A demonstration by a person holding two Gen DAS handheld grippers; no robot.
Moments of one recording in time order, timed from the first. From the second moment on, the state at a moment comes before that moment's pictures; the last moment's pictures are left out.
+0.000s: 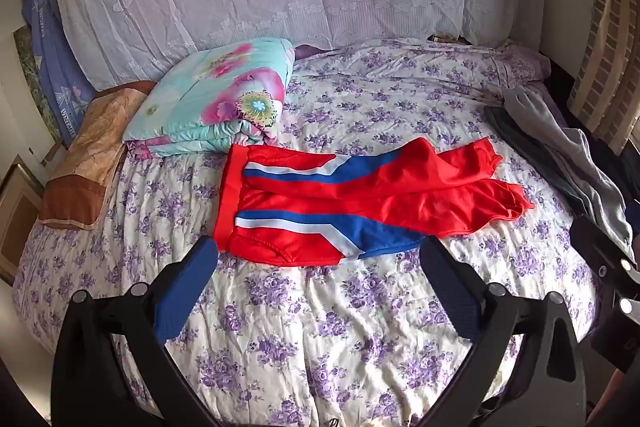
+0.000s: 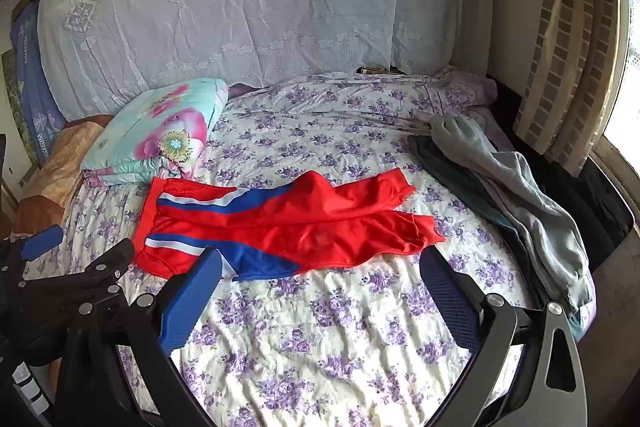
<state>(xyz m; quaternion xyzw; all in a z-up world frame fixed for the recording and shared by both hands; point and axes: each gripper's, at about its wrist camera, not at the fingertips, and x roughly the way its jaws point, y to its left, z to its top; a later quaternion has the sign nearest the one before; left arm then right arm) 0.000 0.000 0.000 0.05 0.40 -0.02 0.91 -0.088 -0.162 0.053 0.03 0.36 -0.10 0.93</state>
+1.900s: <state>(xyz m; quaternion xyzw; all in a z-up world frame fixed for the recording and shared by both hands) 0.000 0.002 0.000 0.04 0.40 -0.02 0.92 -0.088 -0.159 0.058 0.03 0.35 -0.10 0.93</state>
